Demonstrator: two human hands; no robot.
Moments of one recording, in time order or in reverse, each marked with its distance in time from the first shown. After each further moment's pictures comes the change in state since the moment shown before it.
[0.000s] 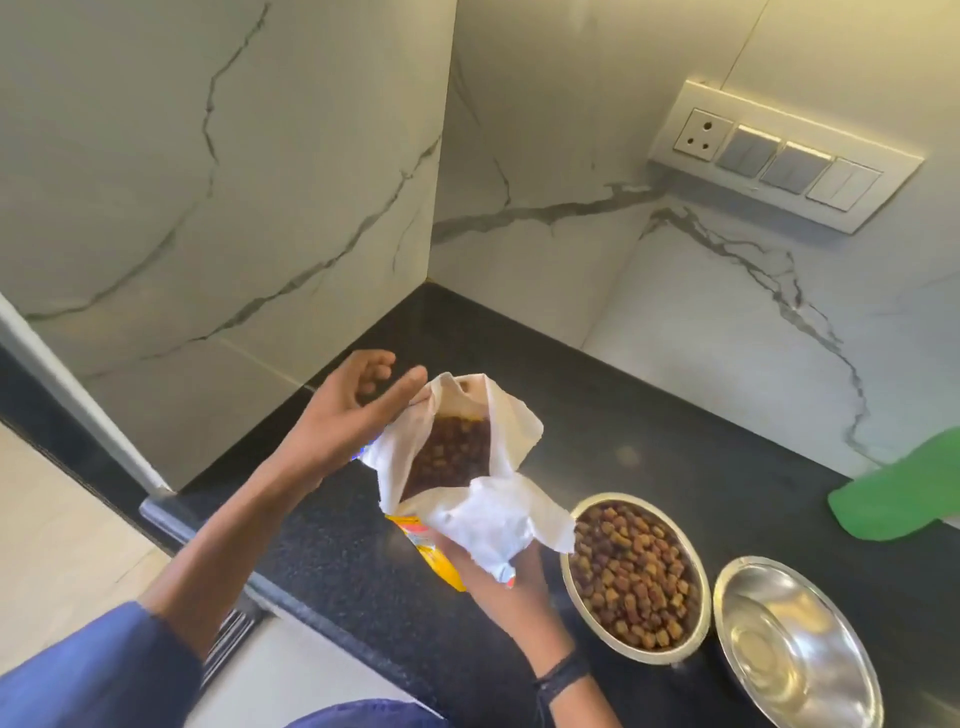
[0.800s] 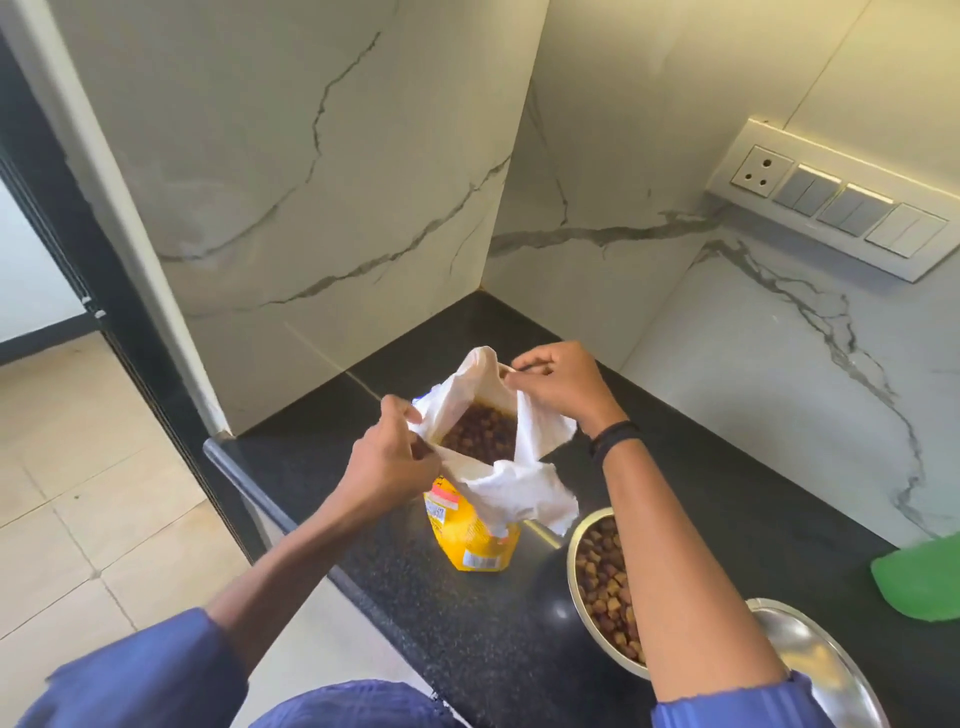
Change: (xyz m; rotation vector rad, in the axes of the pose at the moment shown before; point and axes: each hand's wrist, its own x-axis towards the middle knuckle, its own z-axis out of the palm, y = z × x) left_hand -0.070 -0.005 0.037 0.229 0.102 -0.203; right_hand 0.132 -0.092 -0.072 -0.377 0.090 -0.286
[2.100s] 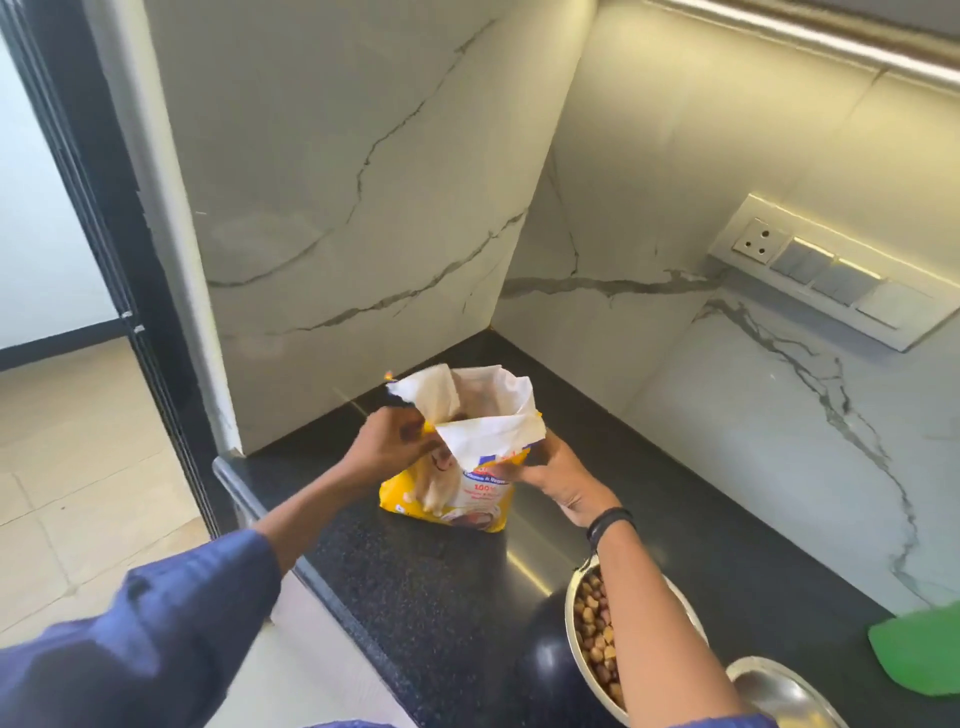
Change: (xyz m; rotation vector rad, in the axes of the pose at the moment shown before) left_hand 0.080 -0.037 -0.013 -0.027 0.036 0.164; right_hand -0.014 0.052 0.034 0.433 -0.322 0.065
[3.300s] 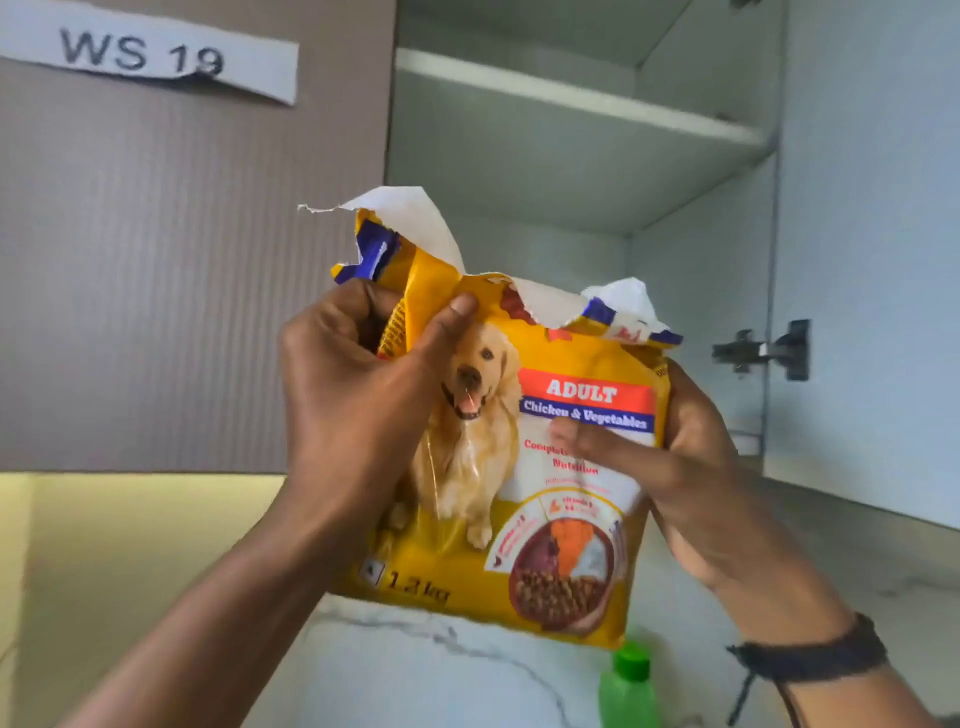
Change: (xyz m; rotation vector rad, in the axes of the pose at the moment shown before) left_hand -0.115 0.521 0.013 -0.949 -0.030 1.092; right_hand -0.354 -0.293 -0.183 -0.025 1.050 -0.891
